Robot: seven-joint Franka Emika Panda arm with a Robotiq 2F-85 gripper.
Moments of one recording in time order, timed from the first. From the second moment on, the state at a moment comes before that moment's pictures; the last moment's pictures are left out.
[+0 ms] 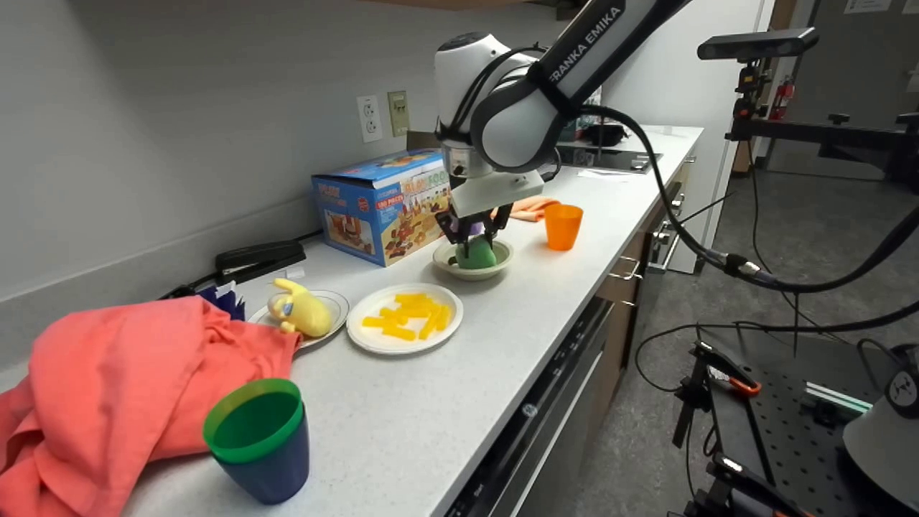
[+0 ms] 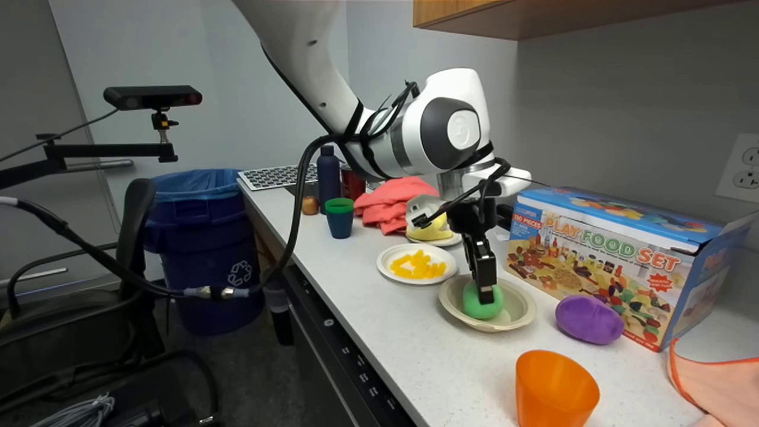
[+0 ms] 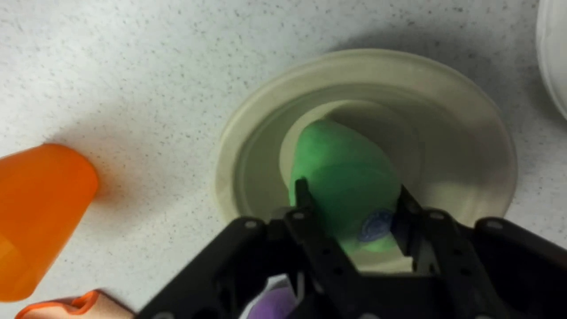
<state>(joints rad) -0.03 0.32 -0.13 -2.02 -0.30 2.42 0.89</state>
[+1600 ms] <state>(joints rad) 0.13 0.19 0.12 -1.91 0.08 2.42 0.43</state>
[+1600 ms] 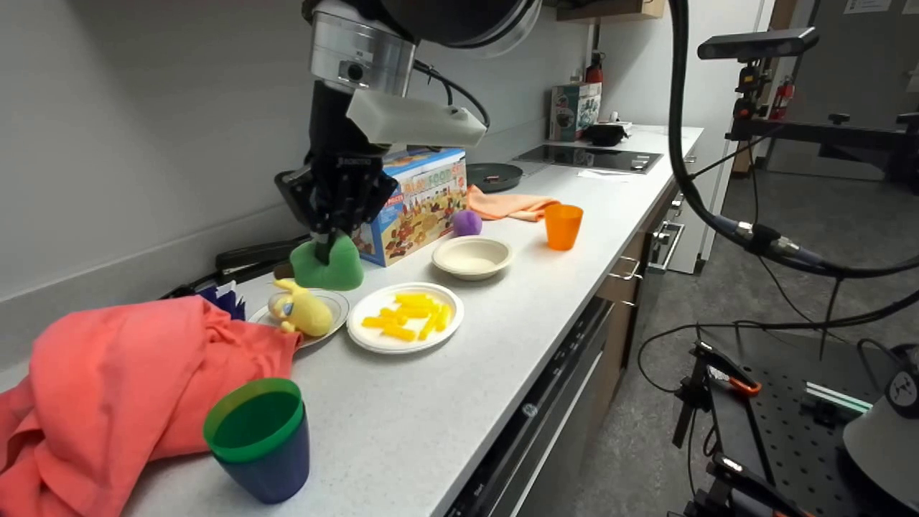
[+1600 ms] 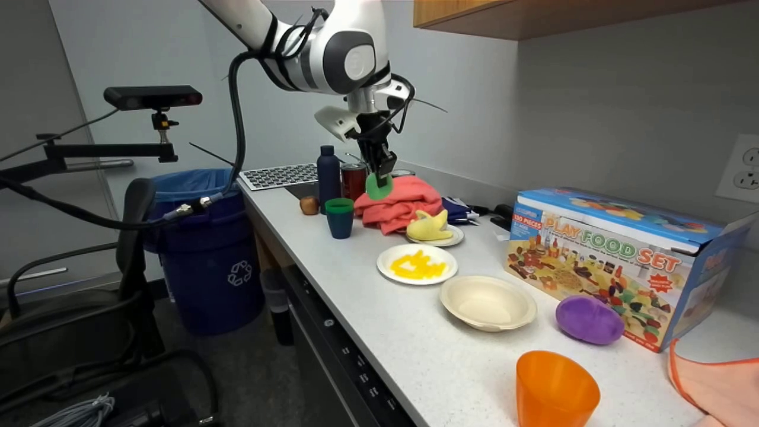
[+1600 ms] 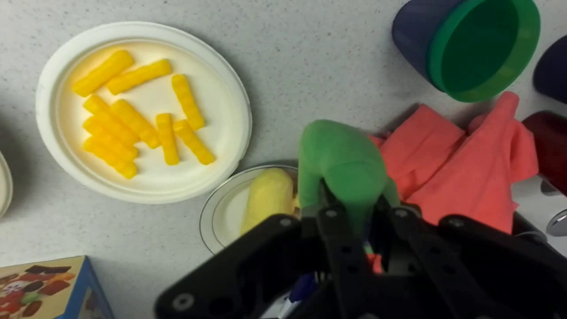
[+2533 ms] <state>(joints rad) 0.12 0.25 0.16 -1.81 0.32 2.28 0.08</state>
